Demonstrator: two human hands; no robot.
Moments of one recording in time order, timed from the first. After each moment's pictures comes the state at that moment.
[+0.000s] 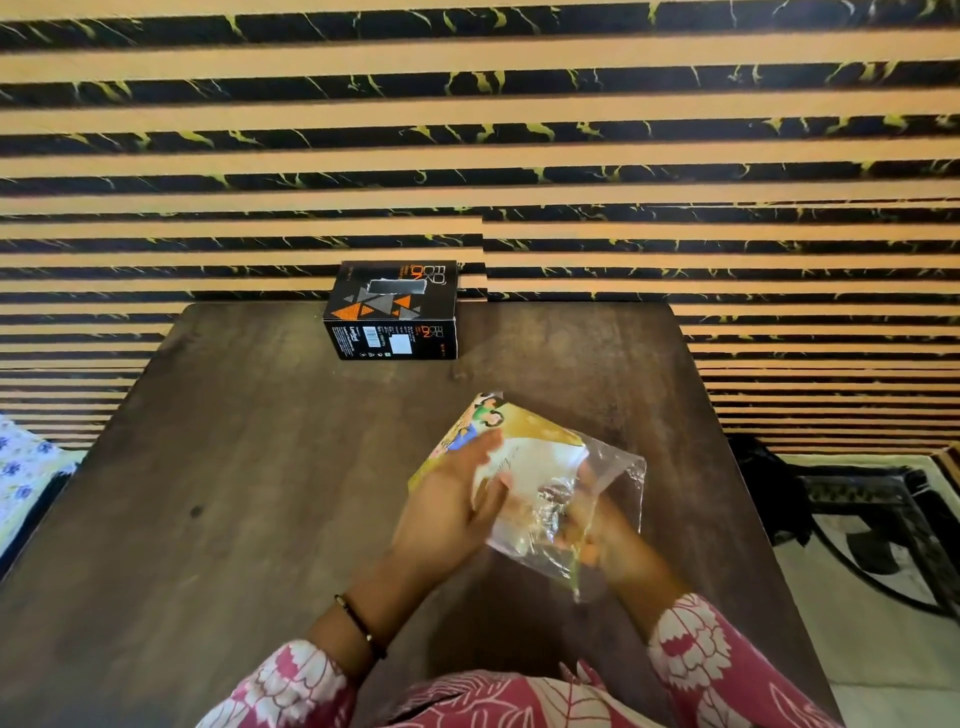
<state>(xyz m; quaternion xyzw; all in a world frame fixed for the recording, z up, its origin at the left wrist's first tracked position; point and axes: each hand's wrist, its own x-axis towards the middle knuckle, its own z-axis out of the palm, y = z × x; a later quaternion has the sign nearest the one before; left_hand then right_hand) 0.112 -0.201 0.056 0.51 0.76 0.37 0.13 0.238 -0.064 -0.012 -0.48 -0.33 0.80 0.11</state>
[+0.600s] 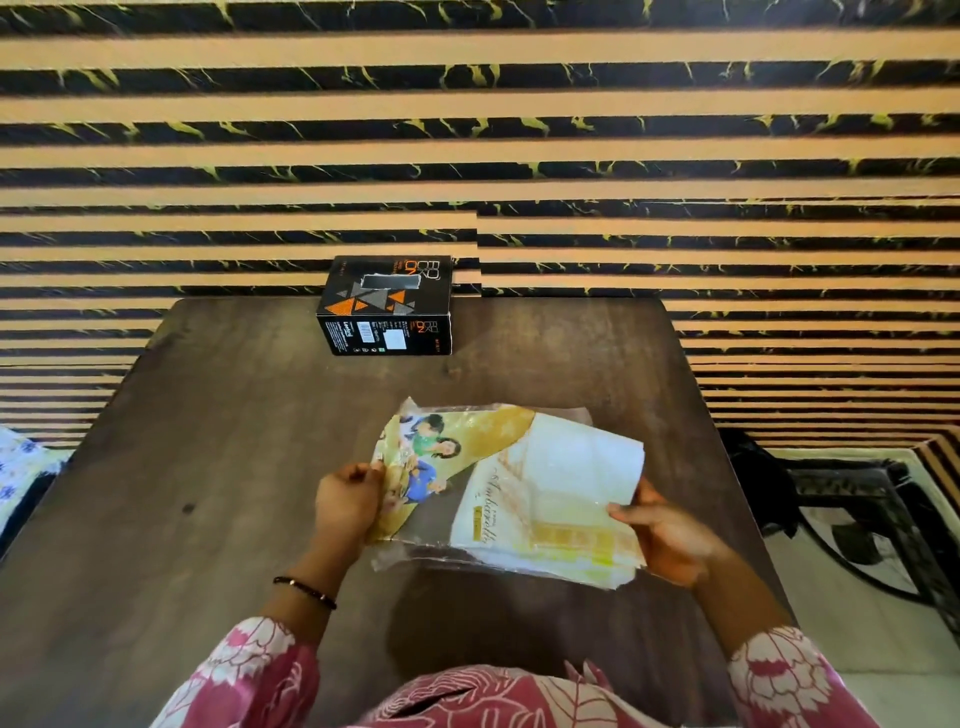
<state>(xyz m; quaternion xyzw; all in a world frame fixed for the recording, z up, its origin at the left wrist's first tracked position) 0.040 -0.227 0.005 0.01 0.82 0.50 0.29 0.317 -0.036 -0.001 -0.37 -0.39 0.84 0.06</state>
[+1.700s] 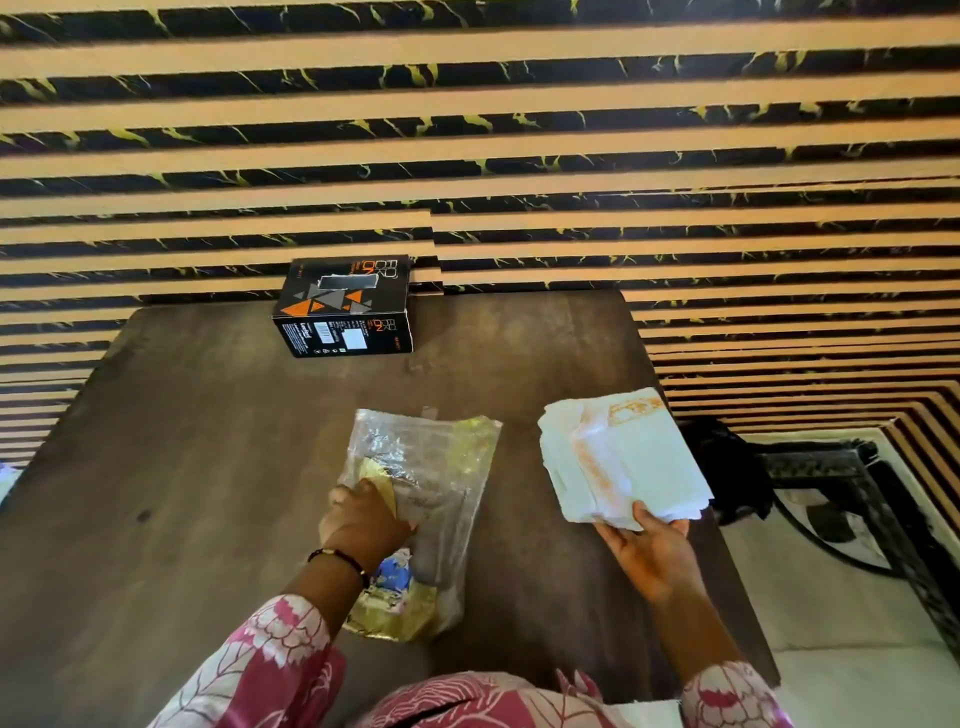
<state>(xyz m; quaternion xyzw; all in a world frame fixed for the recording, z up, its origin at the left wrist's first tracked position) 0.073 -0.203 -0.046 0.27 0.92 -0.06 0.27 0.362 -0.054 -0.028 -0.44 -0.14 0.79 0.40</state>
